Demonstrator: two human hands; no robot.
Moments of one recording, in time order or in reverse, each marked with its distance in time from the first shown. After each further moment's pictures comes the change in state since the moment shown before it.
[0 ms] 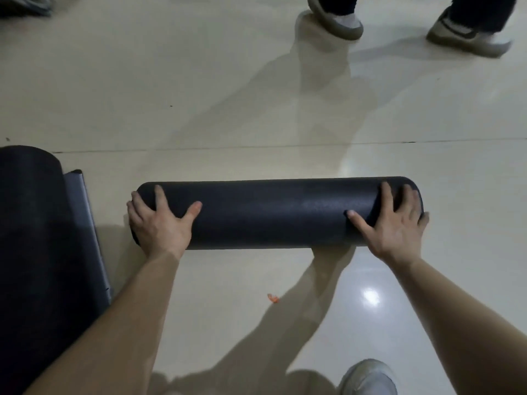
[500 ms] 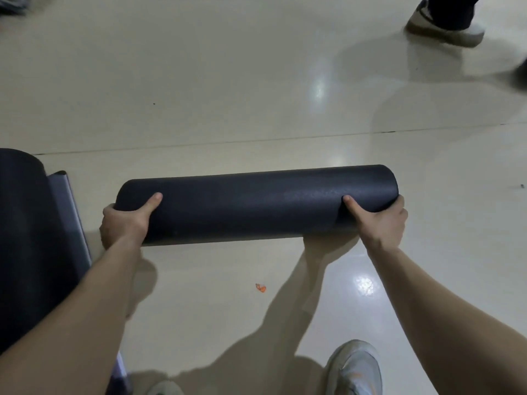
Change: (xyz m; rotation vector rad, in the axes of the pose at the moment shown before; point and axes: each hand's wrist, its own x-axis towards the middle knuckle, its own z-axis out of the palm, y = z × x) left_hand 0.021 -0.015 -0.022 -0.424 -0.053 -0.400; right_hand -0.005 0.004 -0.001 0.606 0.068 0.527
